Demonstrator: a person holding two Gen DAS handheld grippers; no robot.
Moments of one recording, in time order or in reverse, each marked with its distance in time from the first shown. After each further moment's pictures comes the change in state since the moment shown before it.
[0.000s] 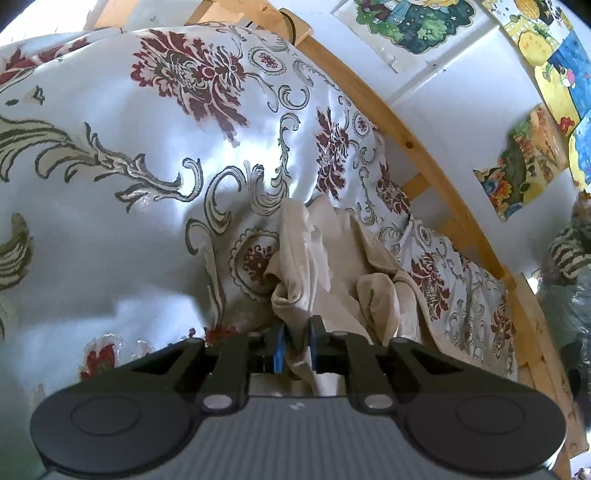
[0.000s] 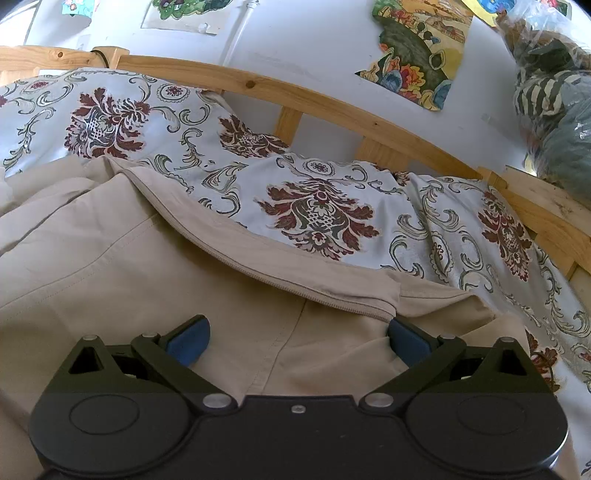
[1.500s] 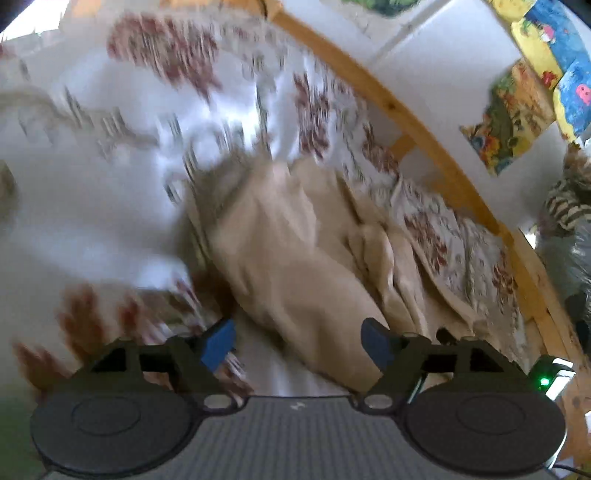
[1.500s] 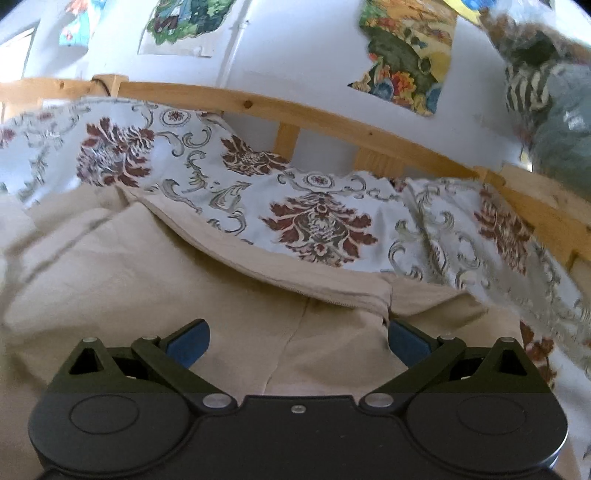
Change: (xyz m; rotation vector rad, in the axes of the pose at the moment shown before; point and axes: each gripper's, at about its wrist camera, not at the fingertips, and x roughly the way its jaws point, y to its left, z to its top) left arm 0.011 -0.011 -0.034 0.079 0.094 -0.008; right arm -0.034 -0.013 0.001 0.100 -0.016 0.060
